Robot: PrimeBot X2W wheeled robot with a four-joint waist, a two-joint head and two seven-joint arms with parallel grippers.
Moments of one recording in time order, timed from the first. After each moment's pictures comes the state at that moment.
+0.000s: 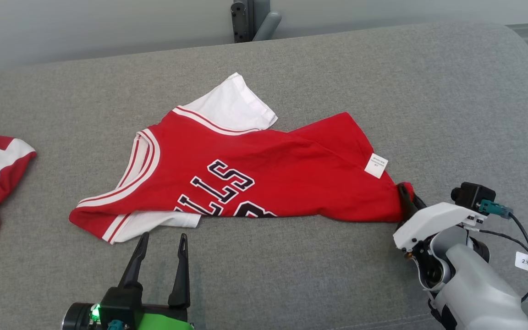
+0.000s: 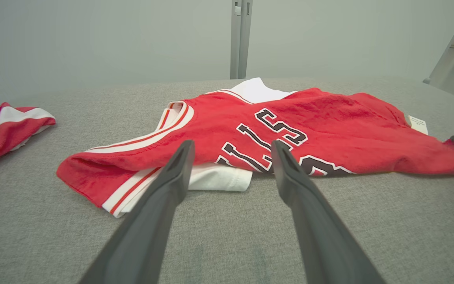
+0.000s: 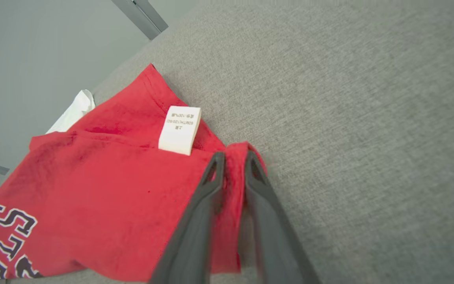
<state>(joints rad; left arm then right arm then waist) 0.08 0.05 -0.19 0.09 -0.12 -0.01 -0.26 -0.50 -0.12 0.27 0.89 0.84 0.13 -0.20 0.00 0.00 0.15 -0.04</state>
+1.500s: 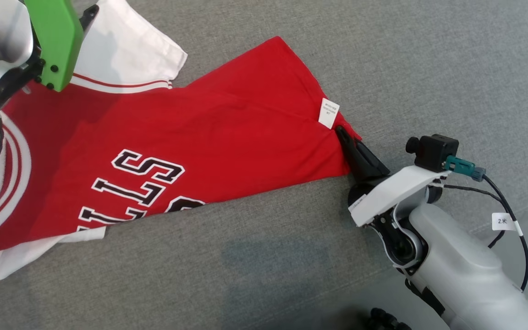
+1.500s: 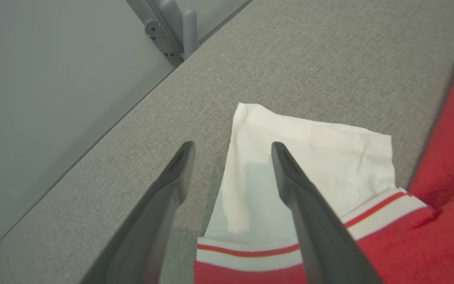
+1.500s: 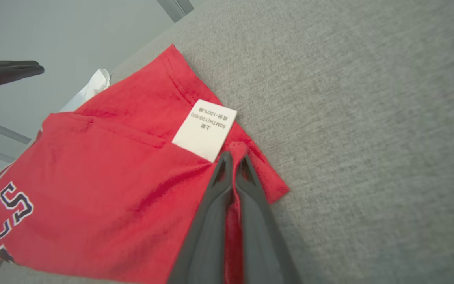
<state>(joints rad) -1.27 0.62 -0.90 0.45 -0.76 -0.13 0.59 -0.57 -0.22 0.62 0.49 0.95 0.13 -0.27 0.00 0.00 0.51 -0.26</state>
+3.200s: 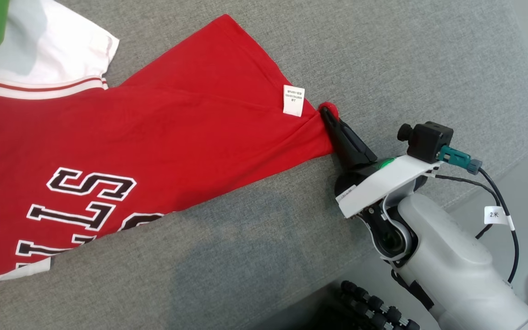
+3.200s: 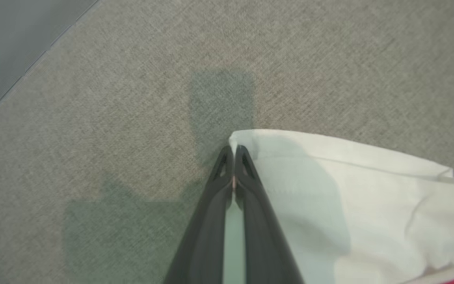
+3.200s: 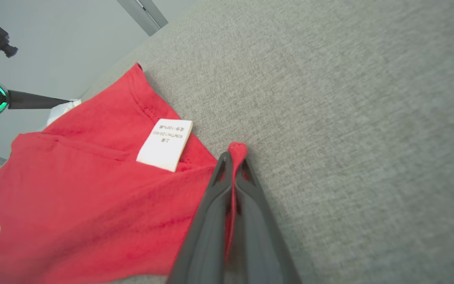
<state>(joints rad) -1.58 0.67 -1.26 0.69 -1.13 -0.13 0.81 -0.58 -0.17 0.59 0.42 0.92 0.14 -0.27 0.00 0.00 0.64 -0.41</state>
